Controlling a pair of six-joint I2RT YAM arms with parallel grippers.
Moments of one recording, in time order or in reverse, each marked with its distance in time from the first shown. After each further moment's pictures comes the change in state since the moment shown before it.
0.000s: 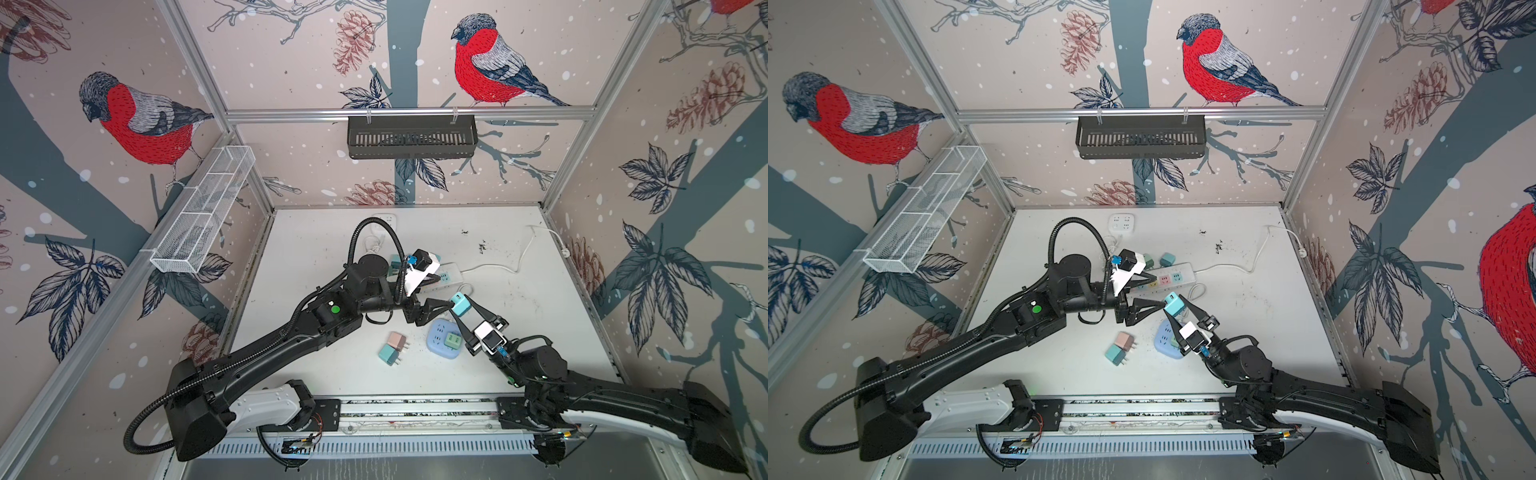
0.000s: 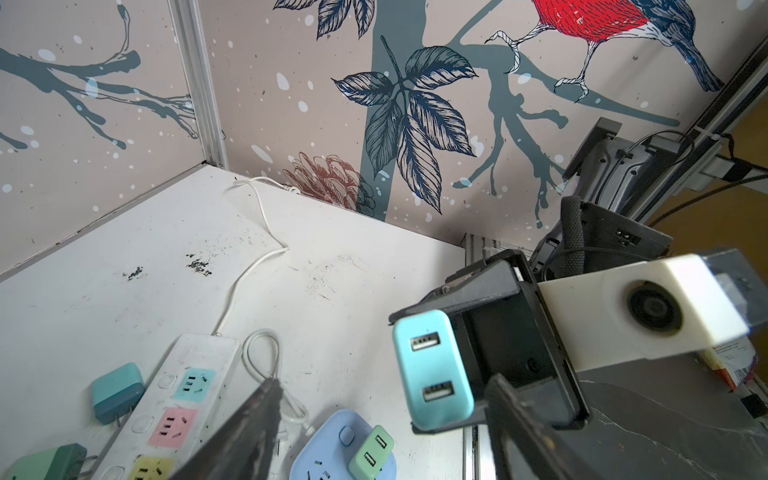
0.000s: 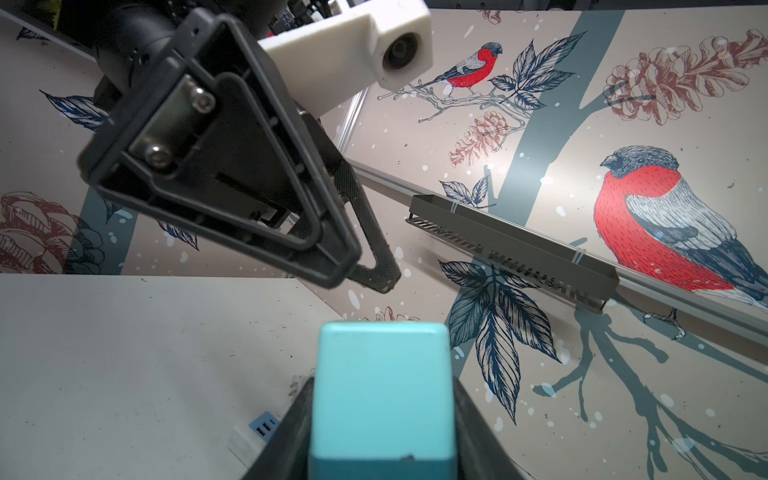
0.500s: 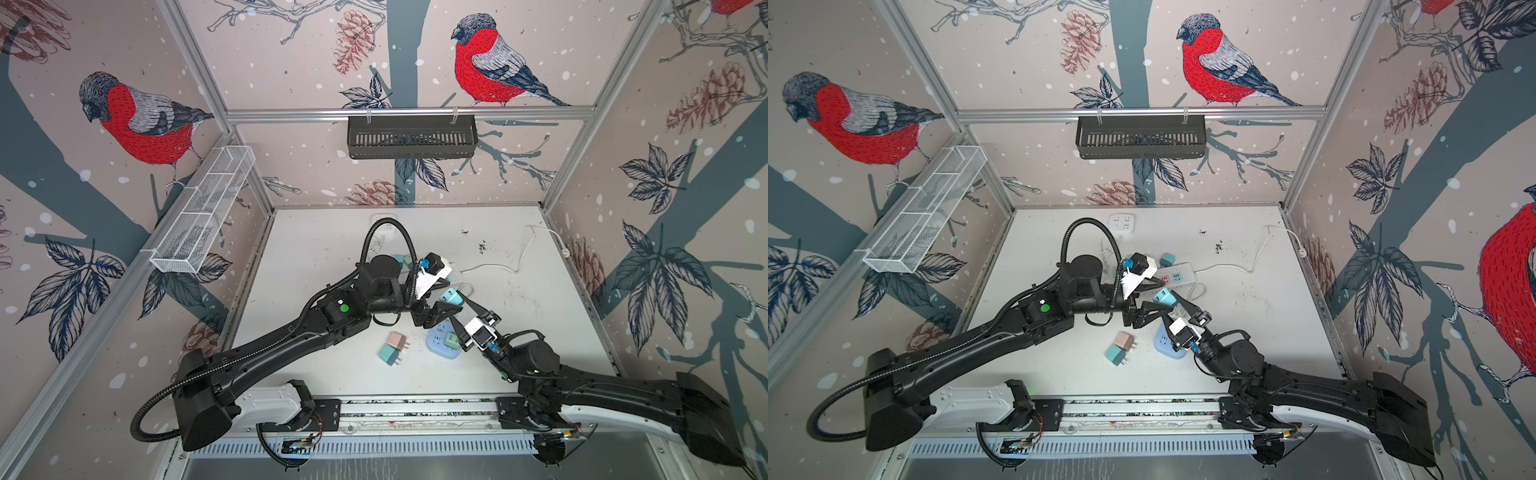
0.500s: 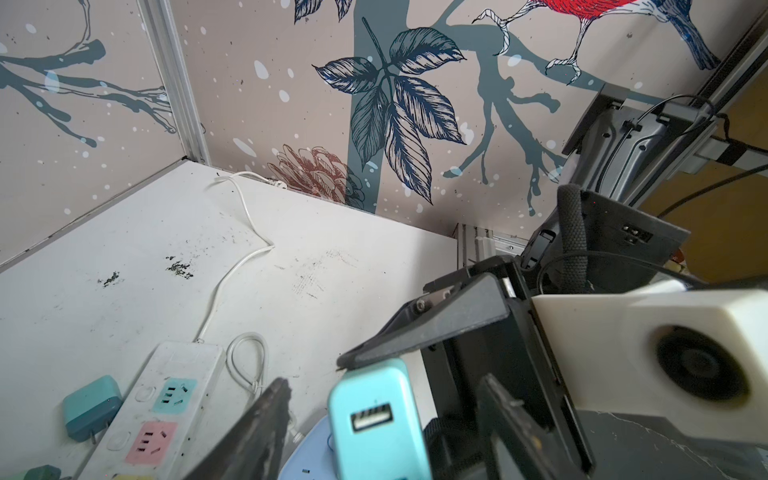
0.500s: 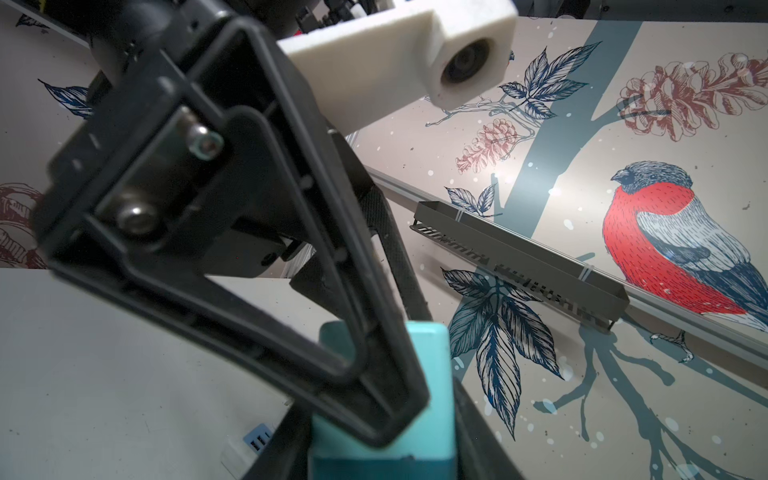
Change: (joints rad) left arm -0.061 0.056 0.053 -0.031 -0.027 0.027; right arm 0.001 0.105 0.066 0.033 -0.013 -0.026
